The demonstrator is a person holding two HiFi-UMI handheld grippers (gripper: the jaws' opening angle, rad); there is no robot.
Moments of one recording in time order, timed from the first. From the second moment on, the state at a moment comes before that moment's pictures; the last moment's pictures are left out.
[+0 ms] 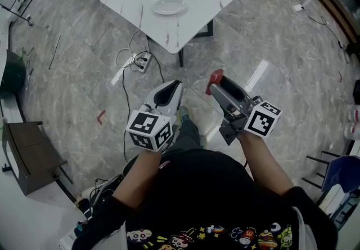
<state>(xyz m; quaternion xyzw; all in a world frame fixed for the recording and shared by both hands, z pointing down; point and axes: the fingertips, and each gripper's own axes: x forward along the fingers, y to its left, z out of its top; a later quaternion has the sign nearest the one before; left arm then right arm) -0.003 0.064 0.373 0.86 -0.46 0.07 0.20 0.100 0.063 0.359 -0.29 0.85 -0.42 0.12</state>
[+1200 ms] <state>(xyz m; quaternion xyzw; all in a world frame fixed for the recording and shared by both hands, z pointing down) -0.053 -0.055 0.374 0.88 -0.41 0.08 0.21 0.043 -0.047 0.367 -0.33 0.84 -0.42 0.10</state>
